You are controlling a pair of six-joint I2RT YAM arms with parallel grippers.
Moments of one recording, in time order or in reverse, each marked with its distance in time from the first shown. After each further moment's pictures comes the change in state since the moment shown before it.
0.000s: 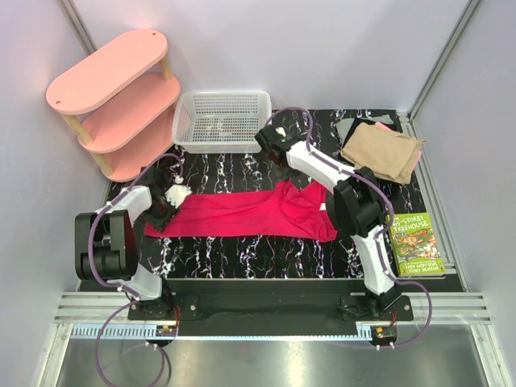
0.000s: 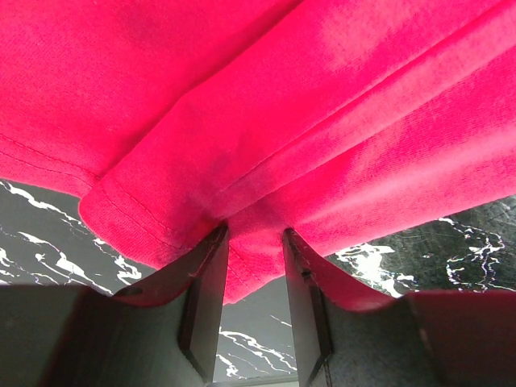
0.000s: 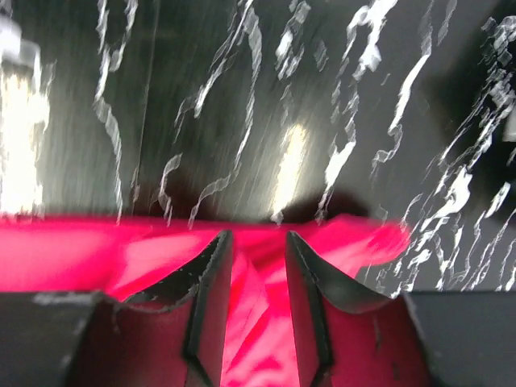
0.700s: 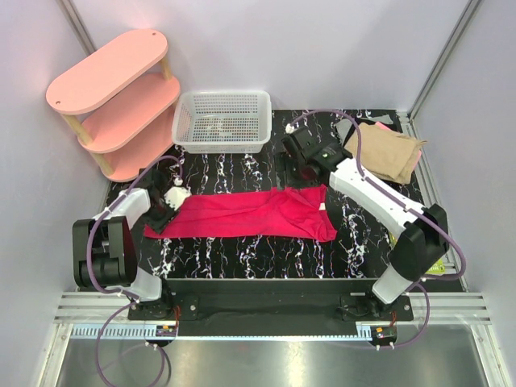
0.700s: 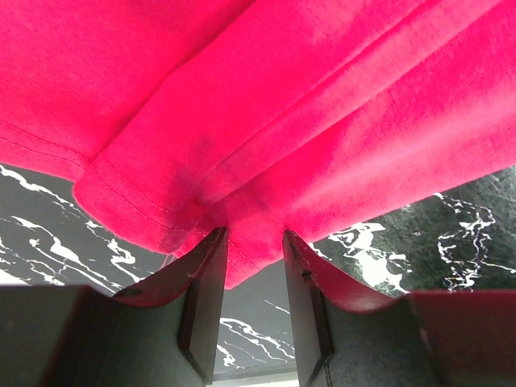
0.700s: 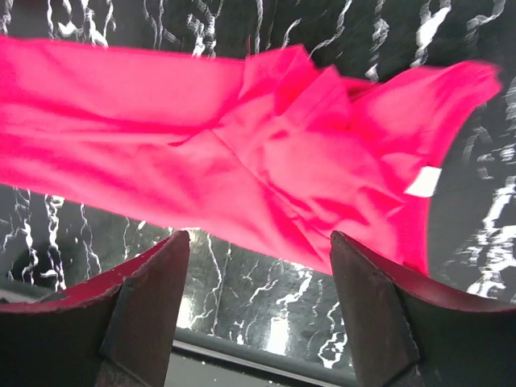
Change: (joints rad) left arm 0.004 -0.052 -0.020 -0.031 0.000 0.016; right arm 0.010 -0.532 -0.344 0.054 -0.287 0.233
